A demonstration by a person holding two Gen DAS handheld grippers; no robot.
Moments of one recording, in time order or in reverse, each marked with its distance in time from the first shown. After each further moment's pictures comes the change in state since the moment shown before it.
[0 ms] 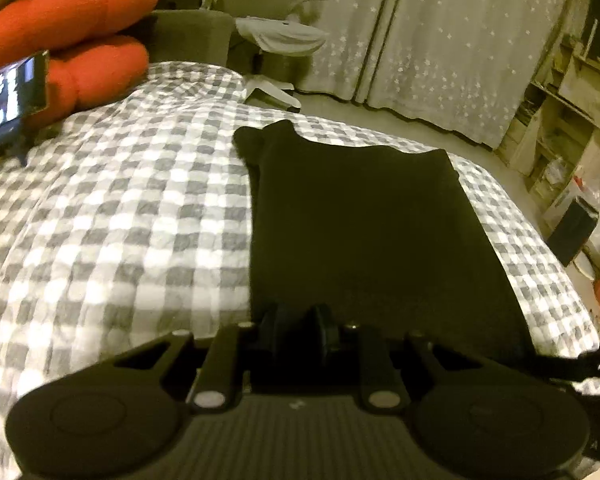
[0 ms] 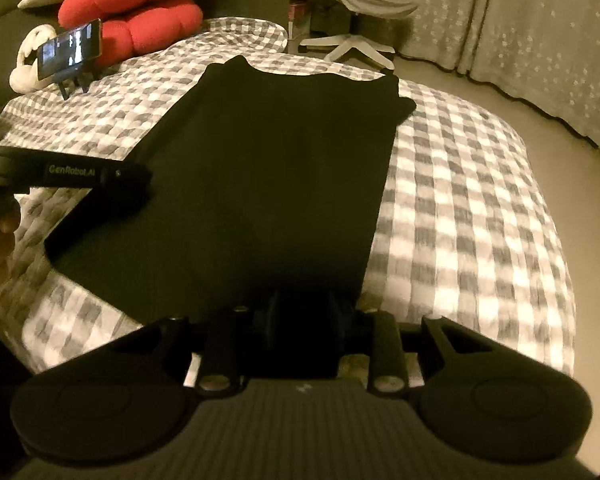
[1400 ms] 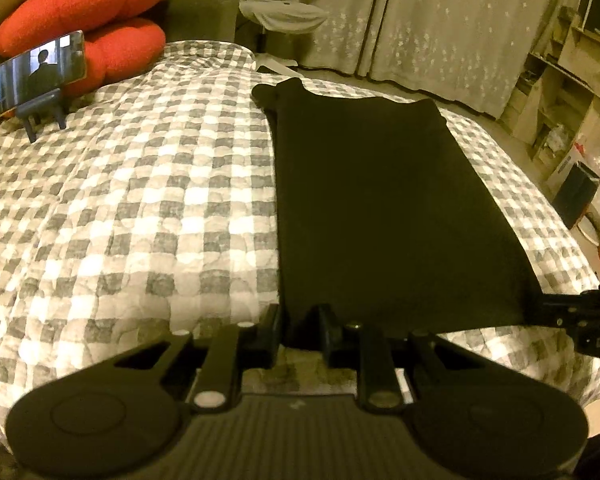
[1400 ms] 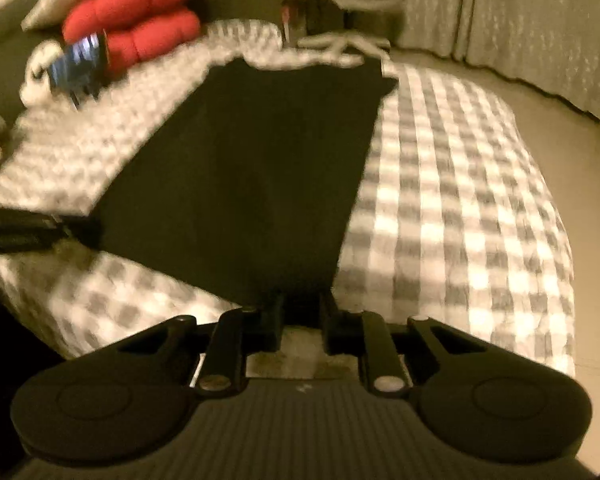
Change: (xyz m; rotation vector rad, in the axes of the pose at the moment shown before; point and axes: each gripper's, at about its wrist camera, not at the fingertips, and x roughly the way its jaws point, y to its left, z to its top) left arm -0.047 0.004 -0.052 0.062 0.071 0.042; right arm -0.019 -0.016 -0.031 0.050 0.007 0.047
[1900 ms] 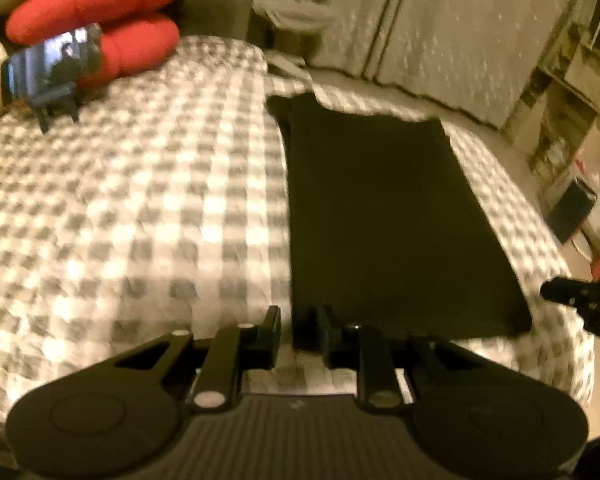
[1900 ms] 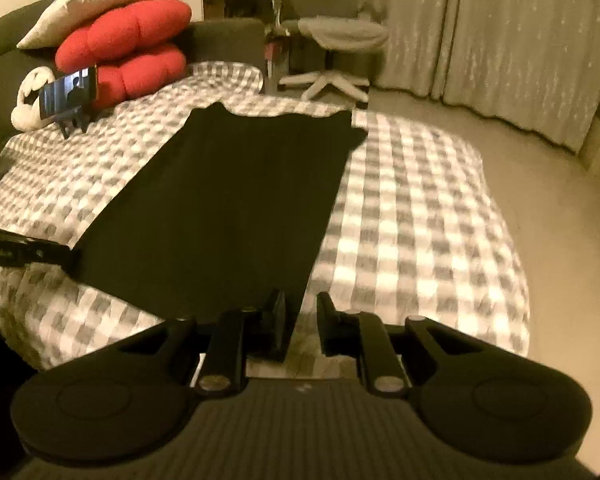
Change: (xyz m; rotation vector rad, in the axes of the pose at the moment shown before) left arm -0.023 0.013 0.017 -0.067 -0.006 -0.012; right arm -0.030 -0.008 0.009 -0.011 -0.139 -0.065
